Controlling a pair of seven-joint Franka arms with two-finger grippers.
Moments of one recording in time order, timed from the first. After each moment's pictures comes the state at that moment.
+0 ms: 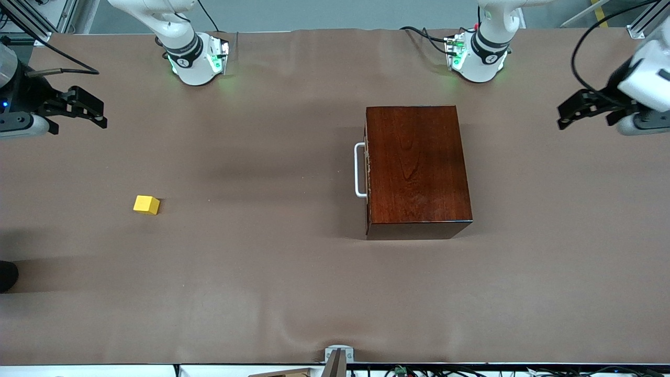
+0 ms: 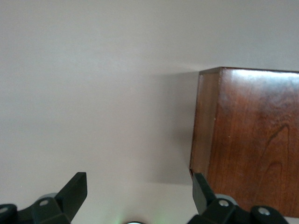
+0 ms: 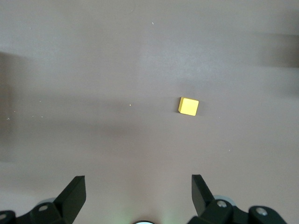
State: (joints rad) left arm 0.13 -0.06 -0.21 -1.58 0.02 1.51 -0.16; right arm -0.06 -0.01 0.13 -1.50 0.01 1.44 -0.05
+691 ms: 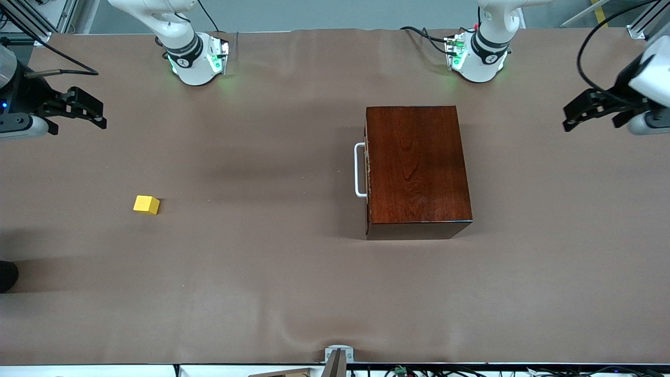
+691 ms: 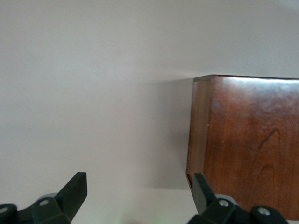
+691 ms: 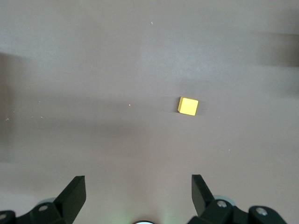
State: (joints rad) left arm 0.12 -0.02 -0.25 -1.53 0.02 1.51 -0.16; right arm -0.06 -0.01 0.13 -1.50 0.01 1.44 -0.05
